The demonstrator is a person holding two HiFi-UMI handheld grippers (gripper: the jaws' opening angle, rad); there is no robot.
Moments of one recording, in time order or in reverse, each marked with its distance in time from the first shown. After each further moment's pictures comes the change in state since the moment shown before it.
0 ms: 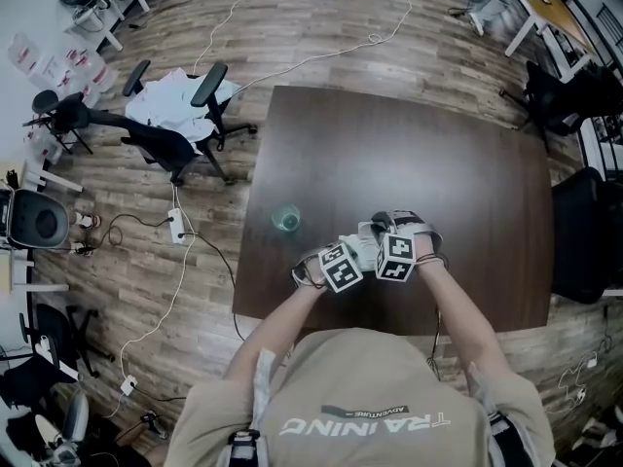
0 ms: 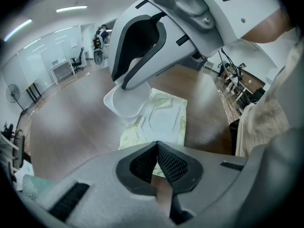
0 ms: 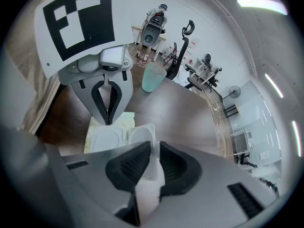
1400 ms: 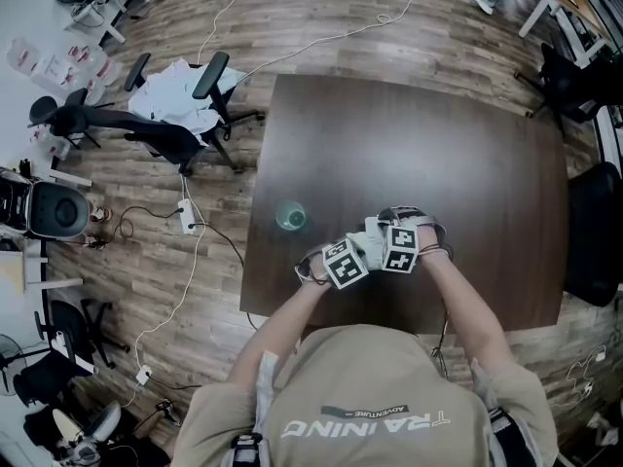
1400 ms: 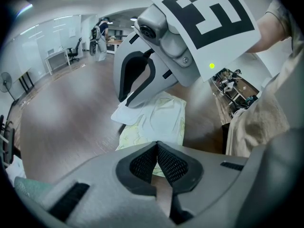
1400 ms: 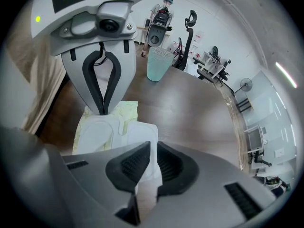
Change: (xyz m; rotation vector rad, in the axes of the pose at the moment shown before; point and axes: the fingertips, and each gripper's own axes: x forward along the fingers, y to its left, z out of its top) left arm 0.001 0.000 -0.003 -0.044 0.028 -0.101; right arm 0.052 0.019 -0.018 0.018 0.009 0.141
